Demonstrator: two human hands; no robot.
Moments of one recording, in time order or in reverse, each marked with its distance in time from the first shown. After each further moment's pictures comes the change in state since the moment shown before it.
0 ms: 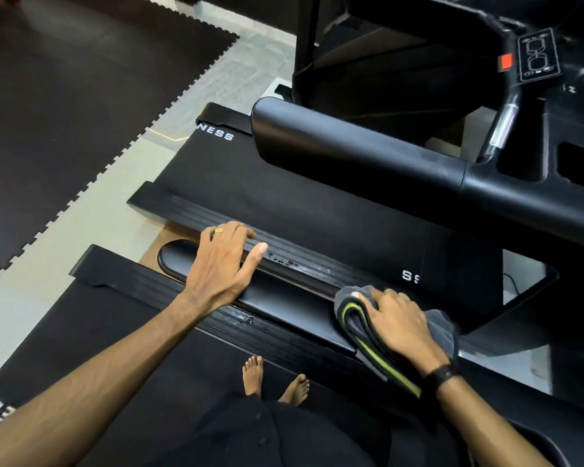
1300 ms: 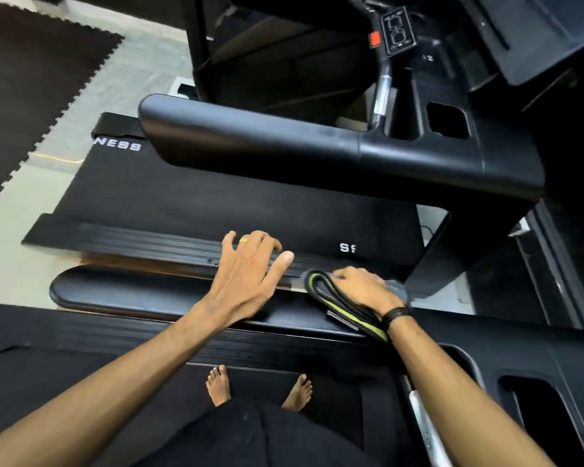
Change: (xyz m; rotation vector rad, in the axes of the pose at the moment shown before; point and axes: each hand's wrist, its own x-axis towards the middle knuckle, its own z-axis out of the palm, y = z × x) left_hand 0.009 0.136 0.041 -0.154 -0.239 0.265; right_hand -0.007 0.058 -0.011 0.221 -0.200 0.152
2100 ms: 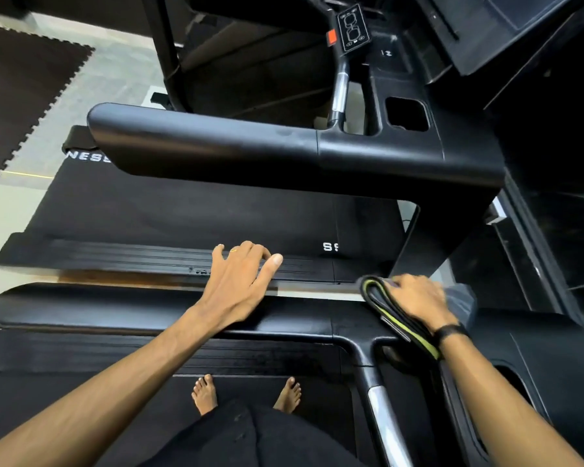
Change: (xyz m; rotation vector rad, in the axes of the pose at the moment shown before) left_hand 0.020 0.039 0.039 -0.053 -0.090 -0.070; right_hand -0.036 0.149 -0.021 -0.121 0.218 0.312
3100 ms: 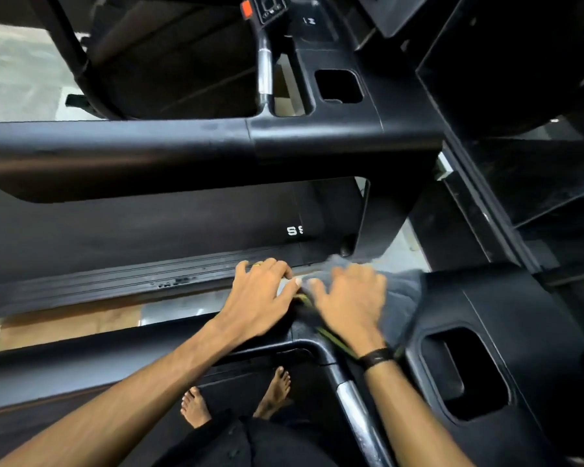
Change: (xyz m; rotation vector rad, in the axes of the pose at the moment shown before) left_hand 0.033 0.069 0.060 -0.019 -0.260 0.202; right_hand -0.050 -0.055 0.021 -0.053 0.322 0.144
